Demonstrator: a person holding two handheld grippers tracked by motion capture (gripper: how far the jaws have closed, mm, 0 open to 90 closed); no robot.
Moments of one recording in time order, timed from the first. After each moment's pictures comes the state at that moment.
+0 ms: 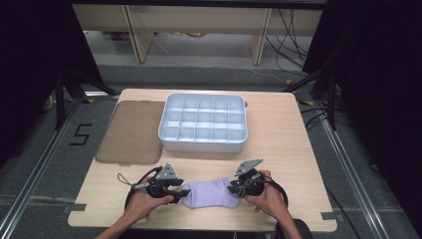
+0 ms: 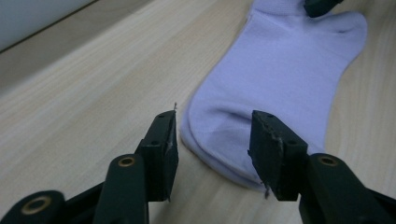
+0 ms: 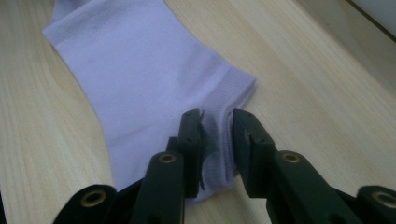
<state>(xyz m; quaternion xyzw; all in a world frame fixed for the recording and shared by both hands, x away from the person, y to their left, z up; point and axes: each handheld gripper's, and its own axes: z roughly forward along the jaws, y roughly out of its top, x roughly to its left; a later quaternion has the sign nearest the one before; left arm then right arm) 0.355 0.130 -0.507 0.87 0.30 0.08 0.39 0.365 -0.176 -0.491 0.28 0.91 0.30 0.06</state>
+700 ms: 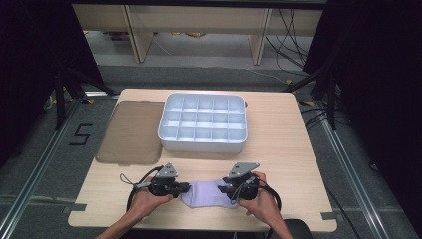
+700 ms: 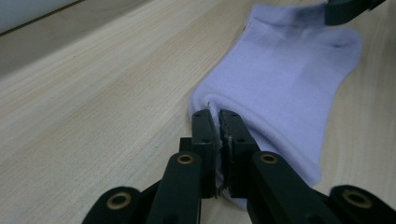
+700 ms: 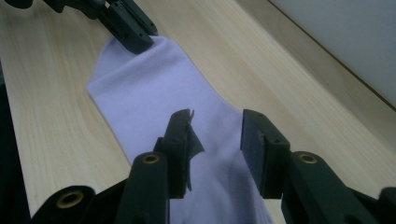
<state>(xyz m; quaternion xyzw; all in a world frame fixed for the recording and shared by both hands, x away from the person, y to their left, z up) 0.359 0.128 -0.516 0.85 0.31 0.03 0.43 0.348 -0.151 -0.478 0.27 0.89 0.36 0.10</state>
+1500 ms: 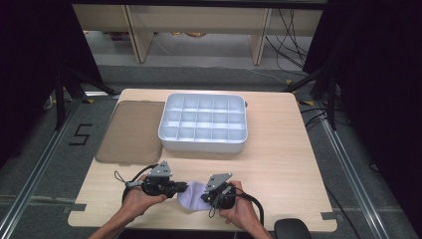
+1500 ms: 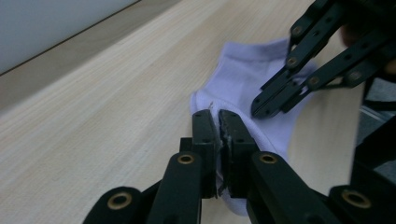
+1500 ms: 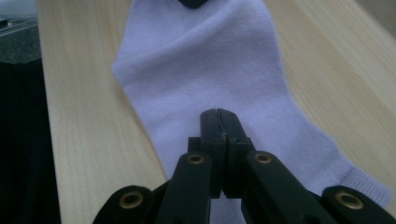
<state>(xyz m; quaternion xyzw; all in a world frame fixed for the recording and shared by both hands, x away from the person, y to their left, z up) 0.346 0.141 -0.486 0.84 0.29 0.03 0.45 0.334 -0.097 -0.504 0.21 0.92 0.33 0.06</state>
